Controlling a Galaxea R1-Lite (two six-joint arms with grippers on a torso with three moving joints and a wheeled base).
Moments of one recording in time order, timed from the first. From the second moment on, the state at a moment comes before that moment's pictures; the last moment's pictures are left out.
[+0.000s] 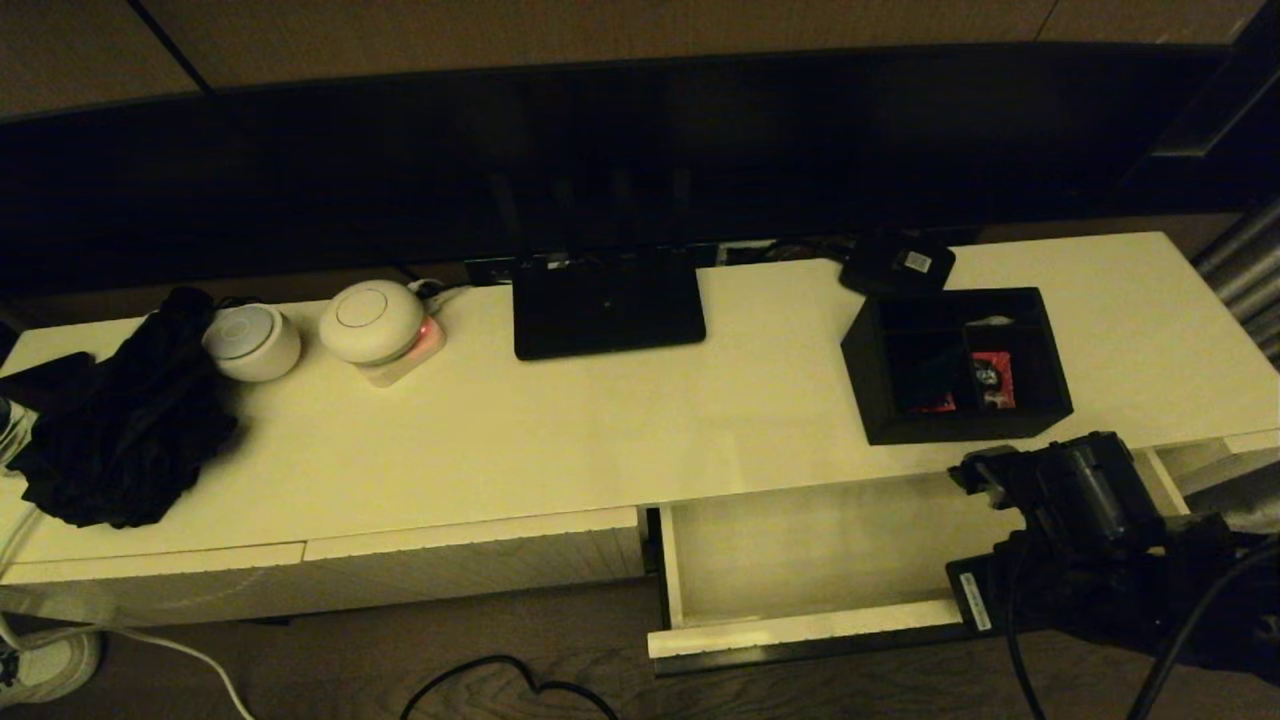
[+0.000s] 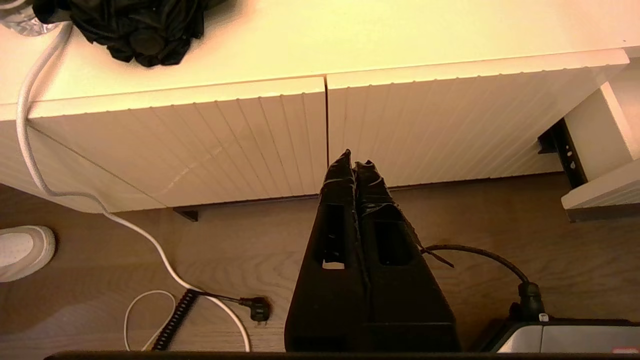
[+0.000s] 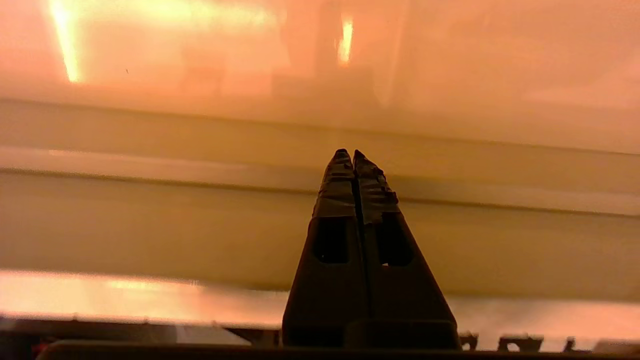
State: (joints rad) left arm 0.00 0.00 0.00 0.00 0.00 0.00; right arm 0.35 1.68 -0.60 -0.22 -0.24 0.11
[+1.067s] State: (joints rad) left arm 0.00 0.00 0.00 0.00 0.00 0.00; right arm 0.41 1.67 -0.44 -0.22 -0.24 0.14
